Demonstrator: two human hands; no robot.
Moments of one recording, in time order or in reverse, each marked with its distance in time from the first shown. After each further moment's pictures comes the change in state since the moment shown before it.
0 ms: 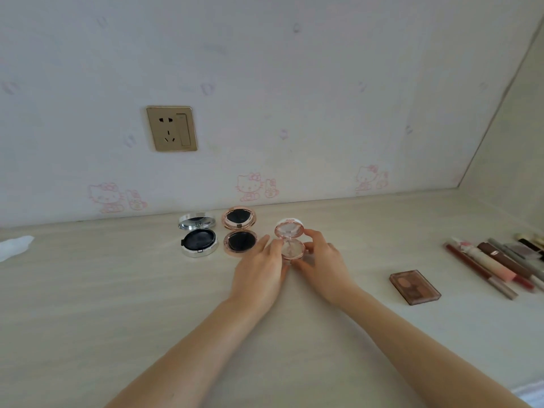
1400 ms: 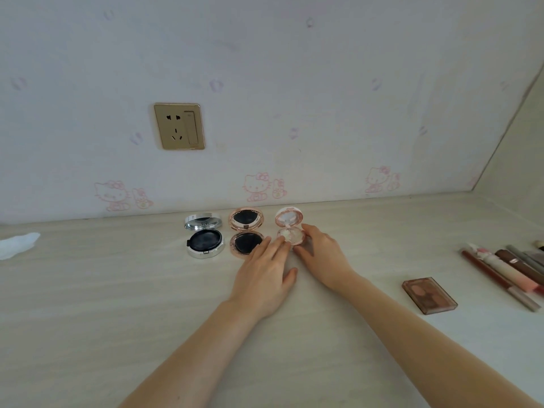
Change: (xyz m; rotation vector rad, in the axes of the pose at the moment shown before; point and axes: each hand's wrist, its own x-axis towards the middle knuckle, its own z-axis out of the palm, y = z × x) left_hand 0.007 -0.023 0.018 0.039 -0.029 0.109; right_hand 0.037 -0.003 0.008 -0.142 -0.030 -0.078
